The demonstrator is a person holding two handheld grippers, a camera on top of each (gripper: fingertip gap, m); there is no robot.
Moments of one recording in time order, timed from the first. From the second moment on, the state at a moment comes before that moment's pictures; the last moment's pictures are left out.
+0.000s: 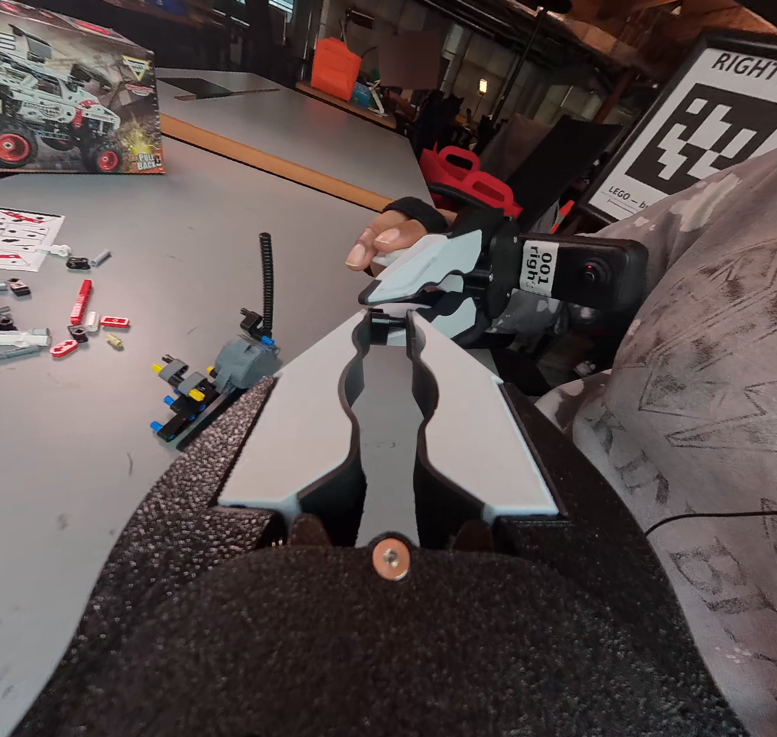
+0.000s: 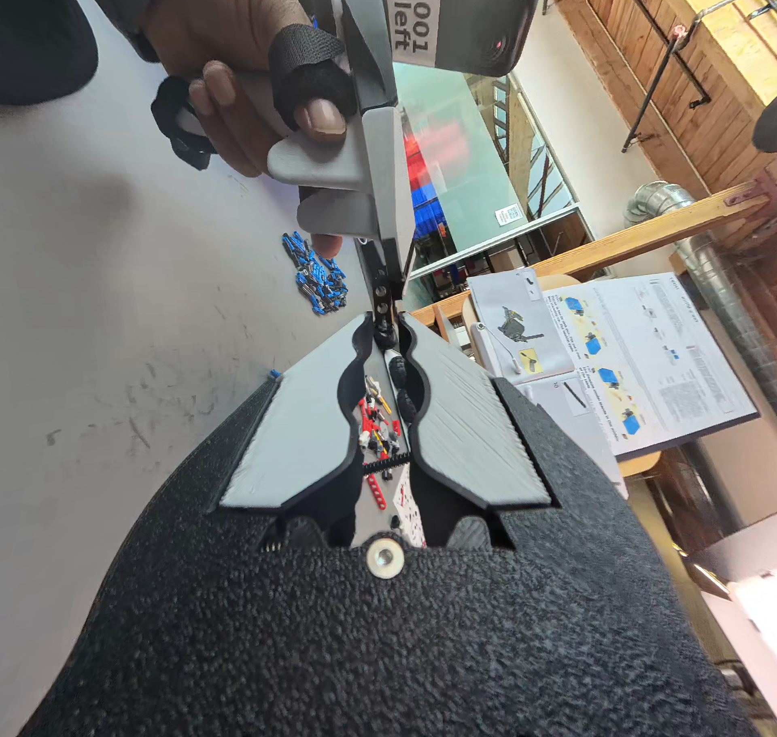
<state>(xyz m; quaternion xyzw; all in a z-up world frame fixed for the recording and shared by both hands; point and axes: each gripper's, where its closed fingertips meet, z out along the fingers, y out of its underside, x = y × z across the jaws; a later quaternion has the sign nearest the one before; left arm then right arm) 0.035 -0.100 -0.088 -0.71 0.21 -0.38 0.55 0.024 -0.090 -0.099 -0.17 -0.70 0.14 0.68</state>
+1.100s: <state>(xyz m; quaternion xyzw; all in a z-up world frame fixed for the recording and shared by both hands) 0.016 -0.060 -0.144 -0.78 0.19 -0.21 0.55 0.039 -0.046 -0.135 -0.28 -0.70 0.24 0.60</state>
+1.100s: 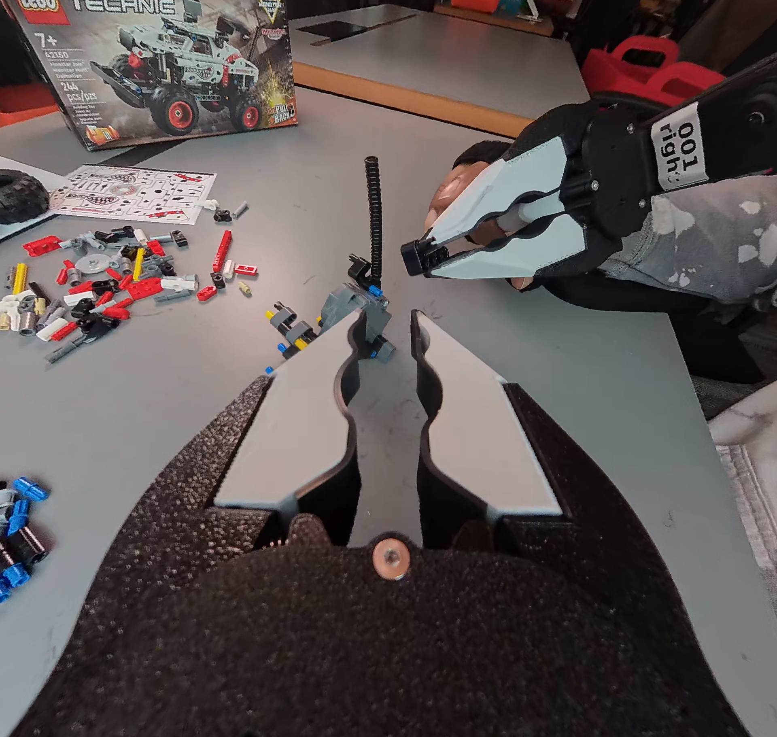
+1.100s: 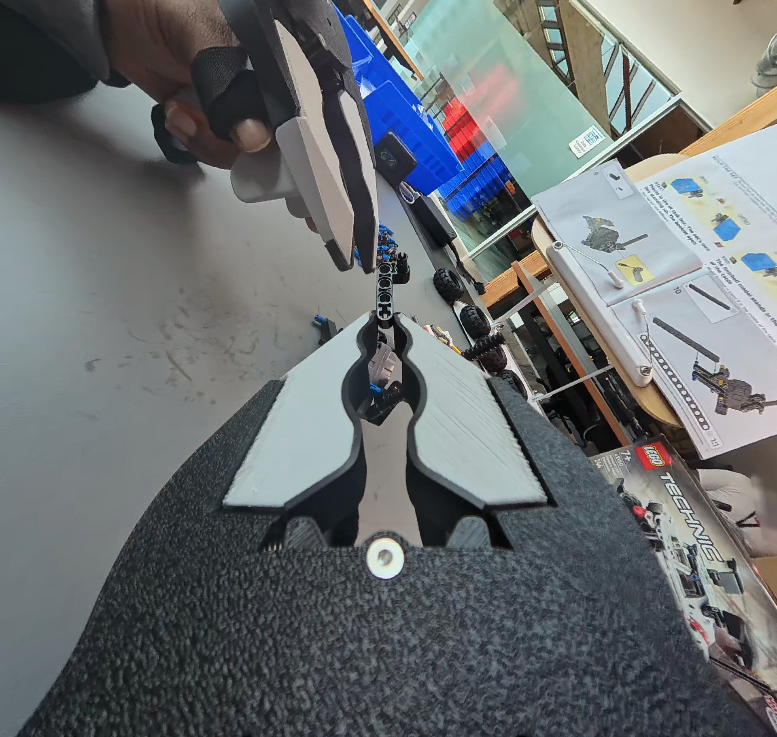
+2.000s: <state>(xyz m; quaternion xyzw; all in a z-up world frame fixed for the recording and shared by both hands) 0.027 -0.048 -0.159 -0.80 0.19 -0.22 0.52 0.036 -0.041 -0.158 -0.28 -0.74 0.21 0.58</state>
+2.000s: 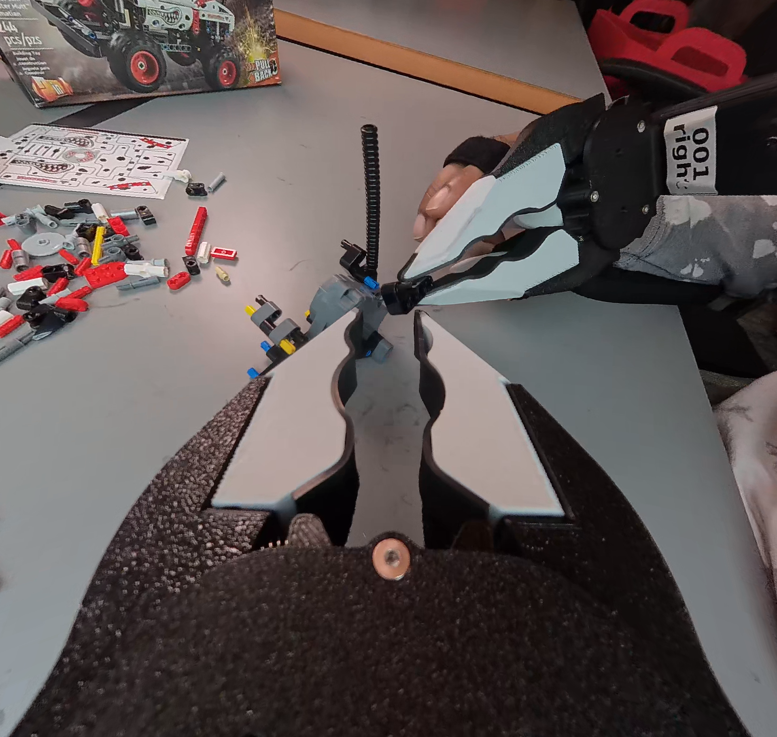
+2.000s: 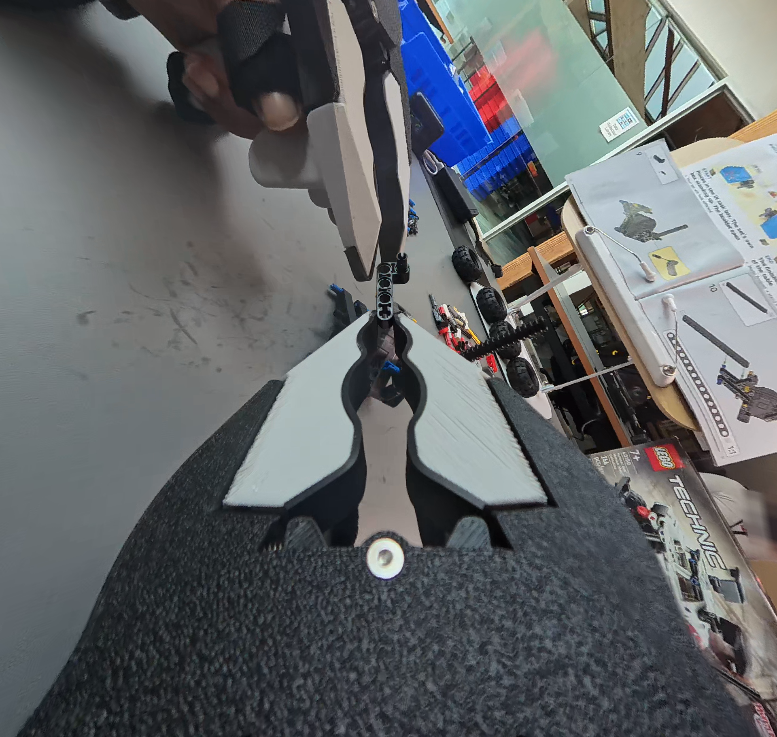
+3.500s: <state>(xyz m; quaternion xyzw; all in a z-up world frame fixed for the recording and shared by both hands) 0.050 -0.014 -0.174 -0.74 0.44 -0.02 0.51 0.052 -0.012 -0.189 -0.40 -0.75 0.21 0.48</state>
